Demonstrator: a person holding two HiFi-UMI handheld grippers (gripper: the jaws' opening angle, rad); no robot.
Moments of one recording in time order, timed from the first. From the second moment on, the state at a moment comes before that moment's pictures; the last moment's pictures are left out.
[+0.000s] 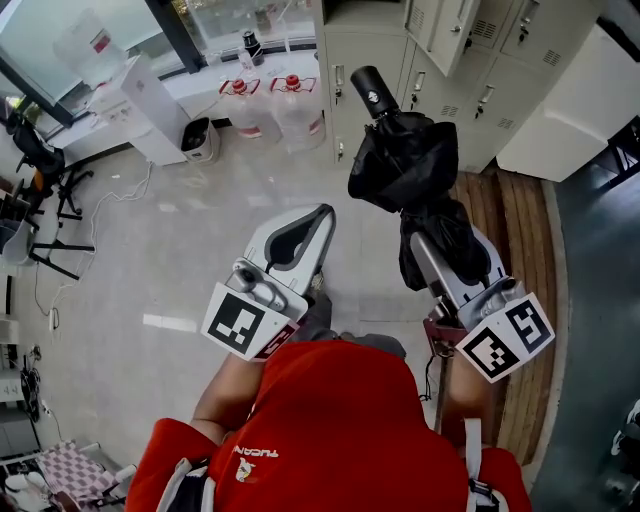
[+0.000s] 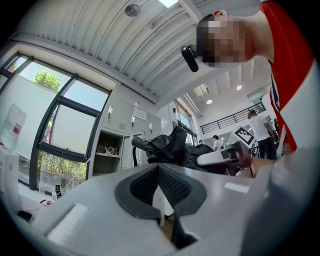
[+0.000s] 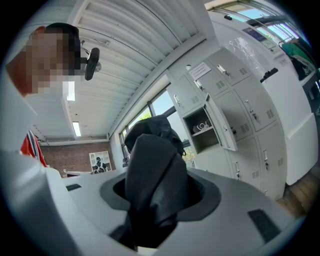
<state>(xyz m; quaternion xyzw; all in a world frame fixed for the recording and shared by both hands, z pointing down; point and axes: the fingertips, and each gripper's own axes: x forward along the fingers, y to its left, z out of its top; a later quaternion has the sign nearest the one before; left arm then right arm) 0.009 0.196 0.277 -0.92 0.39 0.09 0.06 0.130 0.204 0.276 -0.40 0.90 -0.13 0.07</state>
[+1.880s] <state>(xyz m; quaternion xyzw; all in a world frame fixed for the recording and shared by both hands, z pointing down) -0.066 -0.191 0.284 -0.94 0.34 0.09 0.04 0.073 -0.170 0.287 -0.49 0.86 -0.12 0.01</state>
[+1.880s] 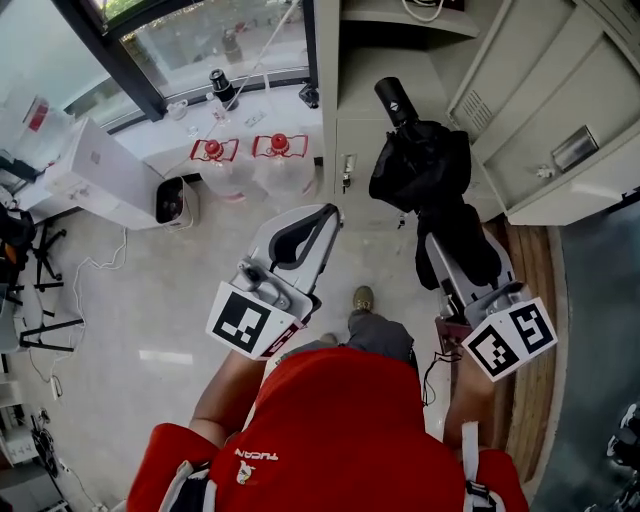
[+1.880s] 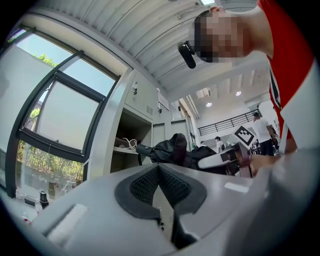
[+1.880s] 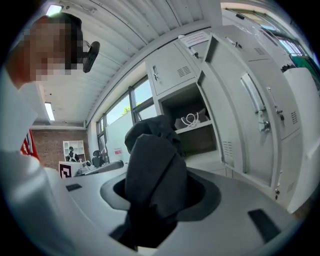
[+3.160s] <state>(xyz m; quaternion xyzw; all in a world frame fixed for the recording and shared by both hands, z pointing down) -0.015 -0.345 0.277 -0.91 0.41 0.07 0.04 0.092 -0.414 0.318 -0.47 0.87 -0.06 -0.15</state>
